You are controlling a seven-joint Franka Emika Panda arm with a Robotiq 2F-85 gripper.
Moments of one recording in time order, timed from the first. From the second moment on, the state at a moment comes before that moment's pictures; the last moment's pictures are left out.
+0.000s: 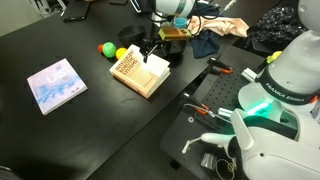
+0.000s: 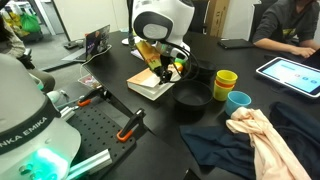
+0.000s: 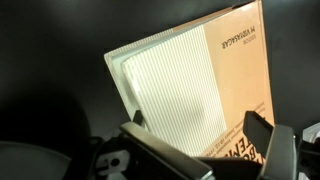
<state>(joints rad) -0.67 0.50 0.64 -2.52 0.52 2.92 -0.33</state>
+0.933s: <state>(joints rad) -0.34 0.31 0.47 -2.40 0.47 2.56 -0.34</state>
